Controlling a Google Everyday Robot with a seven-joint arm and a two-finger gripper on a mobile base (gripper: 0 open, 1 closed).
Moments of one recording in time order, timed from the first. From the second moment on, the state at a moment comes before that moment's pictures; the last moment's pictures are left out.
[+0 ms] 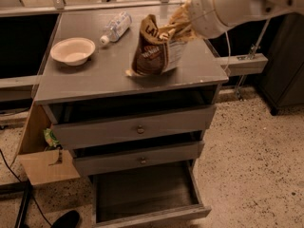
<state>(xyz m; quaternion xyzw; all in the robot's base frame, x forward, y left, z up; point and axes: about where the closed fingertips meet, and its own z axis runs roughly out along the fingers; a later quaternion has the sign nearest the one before) 0.613 -0.058 0.997 -0.81 0.36 -0.20 0.42</state>
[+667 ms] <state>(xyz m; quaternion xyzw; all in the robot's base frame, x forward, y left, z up) 0.531 -0.095 1.029 -0.83 0.26 -0.13 0.47</state>
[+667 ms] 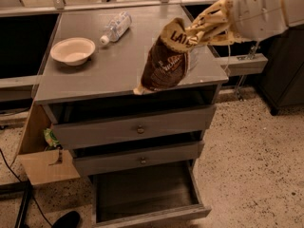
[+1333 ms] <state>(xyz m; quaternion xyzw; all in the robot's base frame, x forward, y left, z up) 0.508 -0.084 1.025 -0.85 0.21 -0.09 0.47</state>
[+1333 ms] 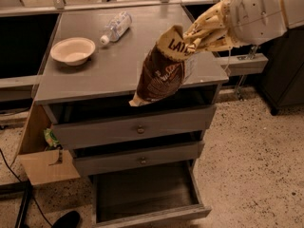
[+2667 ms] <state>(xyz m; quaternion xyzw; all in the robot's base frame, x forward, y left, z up) 0.441 -0.093 0.939 -0.86 0.14 -0.06 0.48</state>
